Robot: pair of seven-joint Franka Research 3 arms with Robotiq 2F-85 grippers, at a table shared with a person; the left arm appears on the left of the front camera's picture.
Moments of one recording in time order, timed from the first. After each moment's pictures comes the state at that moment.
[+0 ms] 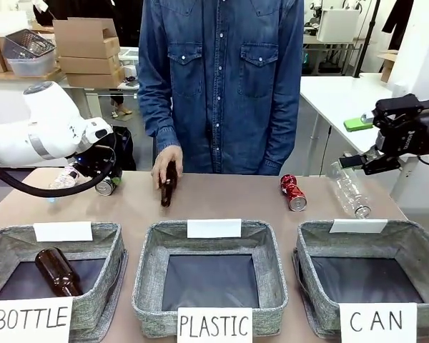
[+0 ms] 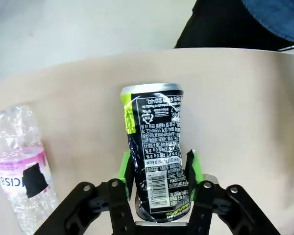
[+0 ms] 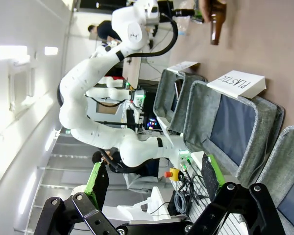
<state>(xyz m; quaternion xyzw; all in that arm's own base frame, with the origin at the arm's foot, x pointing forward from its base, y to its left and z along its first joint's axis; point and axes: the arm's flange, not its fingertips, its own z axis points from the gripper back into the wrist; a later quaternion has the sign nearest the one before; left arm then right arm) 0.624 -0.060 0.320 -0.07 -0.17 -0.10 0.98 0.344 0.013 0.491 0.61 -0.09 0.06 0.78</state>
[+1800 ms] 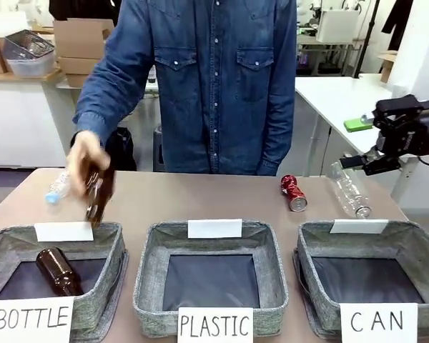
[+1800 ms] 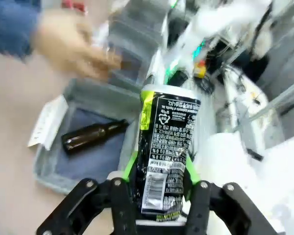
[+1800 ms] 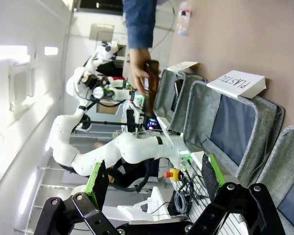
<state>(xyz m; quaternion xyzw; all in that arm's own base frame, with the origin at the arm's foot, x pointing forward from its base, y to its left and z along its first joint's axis) 0.258 0.217 0.555 -0.47 -0.24 -0.49 0.69 0.344 0.013 0.491 0.61 -0.09 0.06 0.78</state>
